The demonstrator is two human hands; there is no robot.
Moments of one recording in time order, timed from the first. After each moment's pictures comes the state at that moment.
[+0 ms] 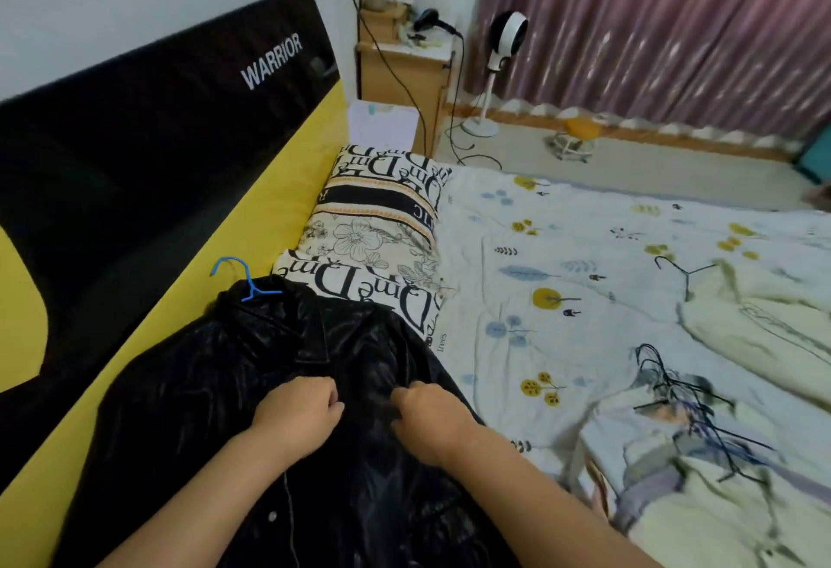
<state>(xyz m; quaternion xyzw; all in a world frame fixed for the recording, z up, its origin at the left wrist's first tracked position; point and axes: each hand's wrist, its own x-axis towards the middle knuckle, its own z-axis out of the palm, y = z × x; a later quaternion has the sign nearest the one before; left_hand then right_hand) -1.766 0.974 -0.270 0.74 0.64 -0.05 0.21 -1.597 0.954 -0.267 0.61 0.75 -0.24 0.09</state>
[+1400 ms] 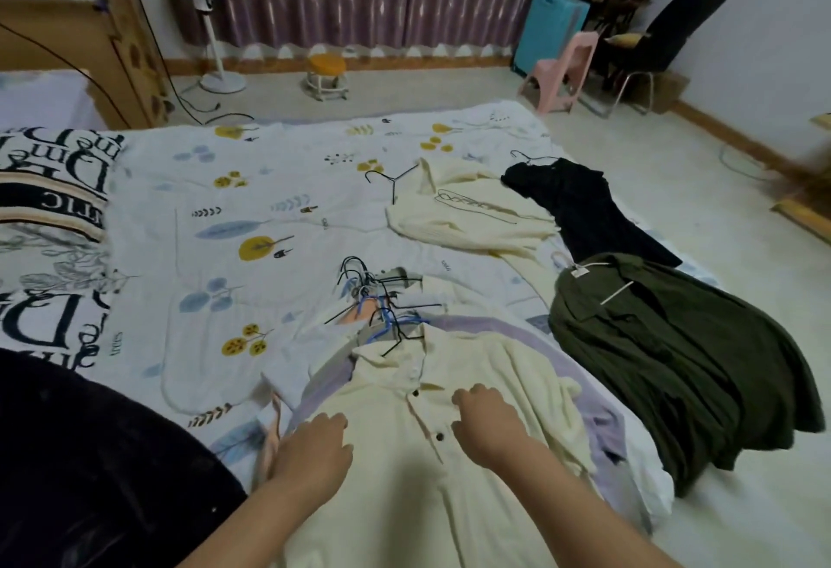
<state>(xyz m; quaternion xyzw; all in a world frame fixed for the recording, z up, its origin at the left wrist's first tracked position) -1.302 0.773 -0.348 0.87 0.41 -0.16 0.21 -1.119 0.666 -0.311 0.85 0.46 -0.26 0.10</state>
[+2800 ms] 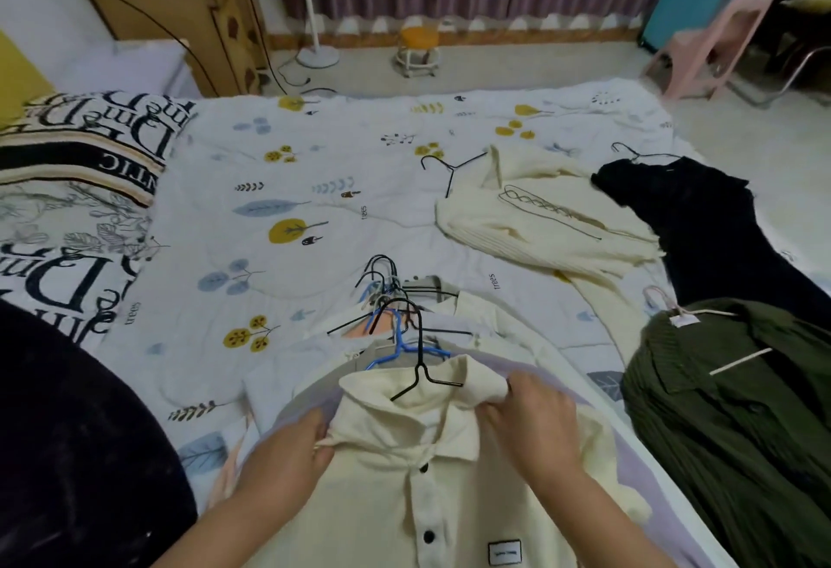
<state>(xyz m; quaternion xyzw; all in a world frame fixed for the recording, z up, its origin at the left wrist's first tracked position) -1.224 0.807 -0.403 0.81 0.54 -0.03 0.20 -0.968 0.729 -0.385 0.87 0.48 -0.11 -0.06</state>
